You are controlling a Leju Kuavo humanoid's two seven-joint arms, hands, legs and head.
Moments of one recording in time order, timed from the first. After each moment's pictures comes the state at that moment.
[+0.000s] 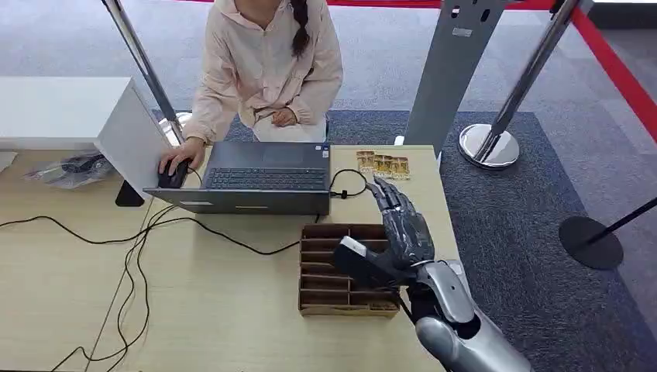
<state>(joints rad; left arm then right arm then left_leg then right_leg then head) -0.14 0.09 -1.24 -0.20 0.88 0.26 0.39 -0.28 -0.28 0.69 -1.54 0.85 -0.16 0.39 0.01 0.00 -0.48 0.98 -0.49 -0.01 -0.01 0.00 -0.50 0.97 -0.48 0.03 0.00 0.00</state>
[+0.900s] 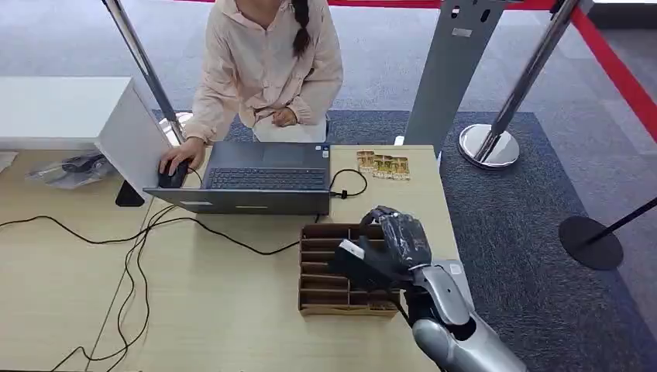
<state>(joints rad) -0.14 0.09 -1.24 -0.20 0.88 0.26 0.38 -0.27 -0.27 0.70 -1.49 0.84 -0.18 0.39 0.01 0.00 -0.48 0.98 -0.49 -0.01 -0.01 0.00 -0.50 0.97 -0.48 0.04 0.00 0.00</state>
